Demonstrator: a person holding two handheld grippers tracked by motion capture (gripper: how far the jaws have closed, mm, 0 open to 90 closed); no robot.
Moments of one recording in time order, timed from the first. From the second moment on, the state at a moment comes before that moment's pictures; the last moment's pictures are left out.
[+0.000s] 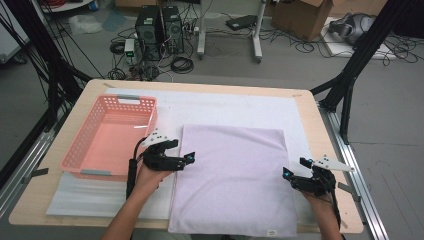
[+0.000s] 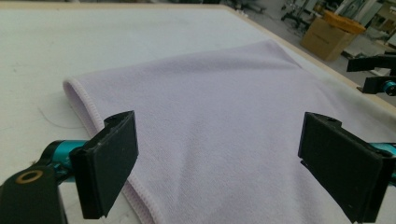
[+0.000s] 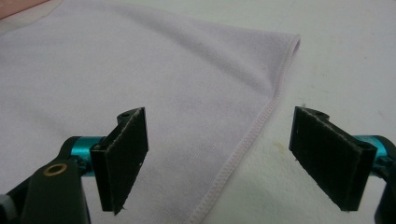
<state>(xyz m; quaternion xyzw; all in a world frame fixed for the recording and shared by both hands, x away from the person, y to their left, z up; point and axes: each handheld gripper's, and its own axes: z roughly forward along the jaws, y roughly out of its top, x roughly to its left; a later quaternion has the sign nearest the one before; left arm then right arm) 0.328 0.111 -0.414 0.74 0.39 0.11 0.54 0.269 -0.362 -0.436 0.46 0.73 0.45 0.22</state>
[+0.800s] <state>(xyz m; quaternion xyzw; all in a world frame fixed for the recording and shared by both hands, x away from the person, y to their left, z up) 0.421 0.097 -0.441 0.72 0.50 0.13 0.46 0.364 -0.366 -0.432 0.52 0.73 0.41 0.17</state>
